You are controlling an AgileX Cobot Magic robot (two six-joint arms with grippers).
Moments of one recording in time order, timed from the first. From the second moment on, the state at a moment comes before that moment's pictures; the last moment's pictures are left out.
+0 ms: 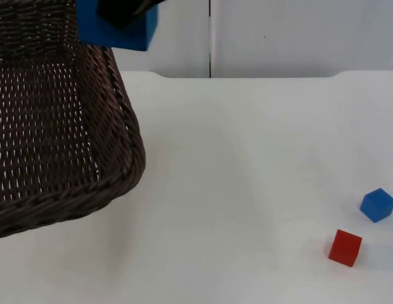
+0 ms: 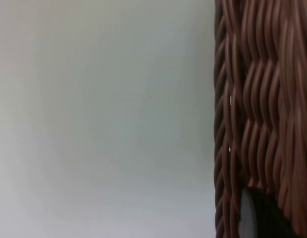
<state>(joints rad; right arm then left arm) 0.83 1.80 -1.76 0.41 0.93 -0.80 0.28 1.11 -0.78 -0.55 0.98 0.17</state>
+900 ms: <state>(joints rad) 0.90 2.09 -1.98 0.42 0.66 -0.68 0.28 1.11 -0.78 -0.56 0.98 0.17</state>
